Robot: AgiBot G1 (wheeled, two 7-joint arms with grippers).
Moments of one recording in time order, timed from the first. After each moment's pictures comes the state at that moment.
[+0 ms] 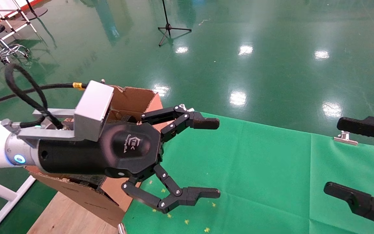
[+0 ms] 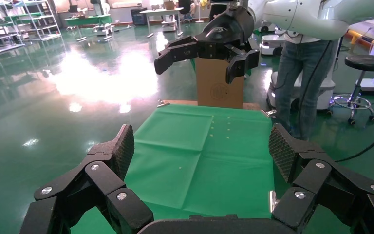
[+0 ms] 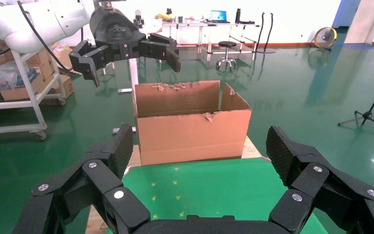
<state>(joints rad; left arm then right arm) -1.07 0.61 0.27 -1.29 0.72 1.50 -0.19 1.07 -0.56 -0.35 1.22 -0.66 -1.43 0.14</state>
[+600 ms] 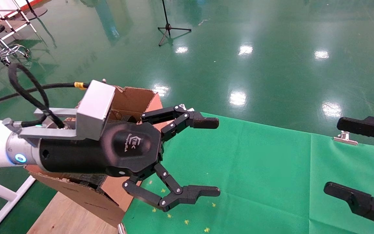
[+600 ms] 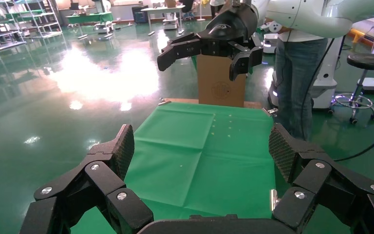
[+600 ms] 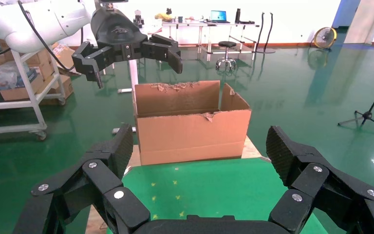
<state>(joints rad) -1.07 0.61 0.28 -1.28 0.73 1.50 -0.19 1.07 -0.56 -0.35 1.22 -0.66 -1.43 0.14</state>
